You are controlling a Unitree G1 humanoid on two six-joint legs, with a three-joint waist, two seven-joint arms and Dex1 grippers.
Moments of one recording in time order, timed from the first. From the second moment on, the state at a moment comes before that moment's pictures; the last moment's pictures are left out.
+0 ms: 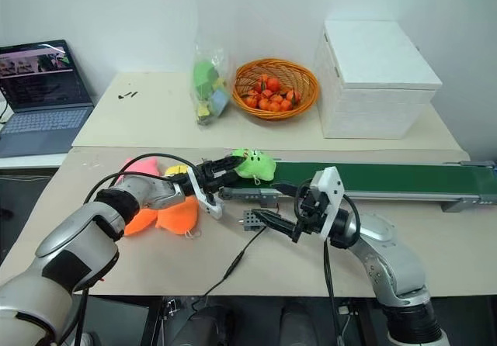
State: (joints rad) left arm -1.05 0.50 -0.88 1.10 1.21 -0.78 0.80; right arm -0.14 -0.48 -0.03 -0.38 0.61 0.44 0.86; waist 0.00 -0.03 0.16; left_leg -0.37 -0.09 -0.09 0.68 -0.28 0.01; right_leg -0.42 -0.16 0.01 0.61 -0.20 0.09
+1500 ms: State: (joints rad) left arm -0.73 0.57 -0.08 0.68 0.08 -0.52 -0.07; right arm -0.03 -0.45 -0.04 -0.19 0.56 0.15 1.09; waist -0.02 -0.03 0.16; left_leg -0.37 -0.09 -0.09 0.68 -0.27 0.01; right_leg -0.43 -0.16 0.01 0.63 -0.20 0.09
